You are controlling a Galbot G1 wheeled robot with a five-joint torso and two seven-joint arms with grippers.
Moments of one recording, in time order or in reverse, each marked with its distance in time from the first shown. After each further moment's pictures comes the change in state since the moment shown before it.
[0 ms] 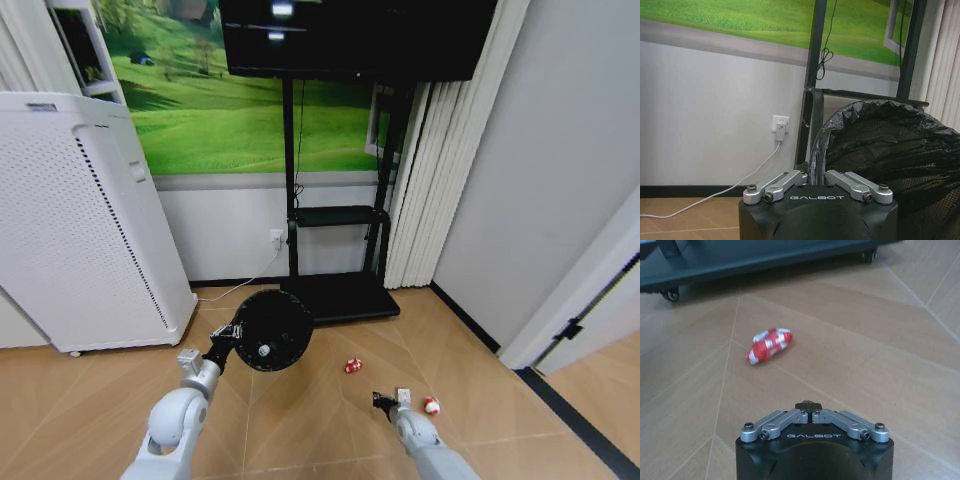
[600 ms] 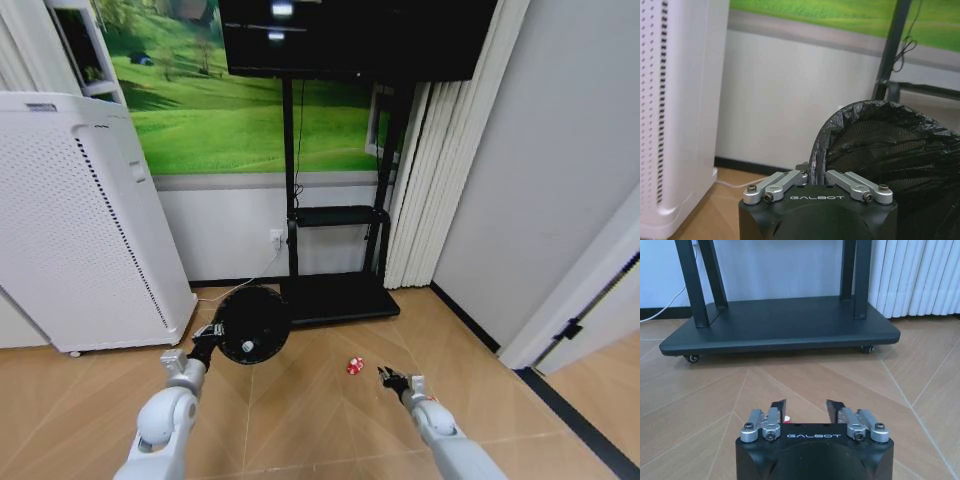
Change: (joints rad) left arm -0.039 -0.040 -0.123 0.072 -0.052 0.065 -0.149; right arm -0.017 -0.077 0.083 0.131 -0.098 0.129 -0.110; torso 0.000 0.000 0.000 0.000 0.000
